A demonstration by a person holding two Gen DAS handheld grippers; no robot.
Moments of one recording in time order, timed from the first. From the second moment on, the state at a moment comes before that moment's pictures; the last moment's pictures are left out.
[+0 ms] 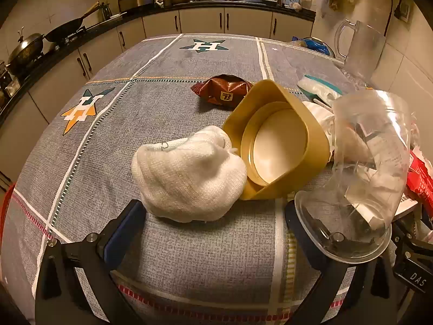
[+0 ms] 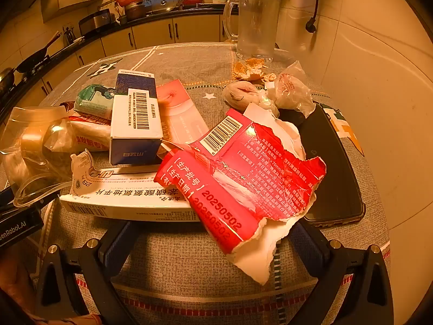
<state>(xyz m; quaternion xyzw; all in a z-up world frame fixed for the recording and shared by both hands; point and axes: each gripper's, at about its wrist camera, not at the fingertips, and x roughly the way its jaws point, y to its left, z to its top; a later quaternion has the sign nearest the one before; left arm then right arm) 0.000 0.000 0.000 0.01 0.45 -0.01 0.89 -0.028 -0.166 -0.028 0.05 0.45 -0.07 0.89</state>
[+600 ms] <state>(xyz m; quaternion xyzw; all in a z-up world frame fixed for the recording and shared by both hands) 0.000 0.000 0.000 0.01 0.46 -0.01 0.89 -0.028 -0.166 -0.028 0.05 0.45 -0.07 0.89</state>
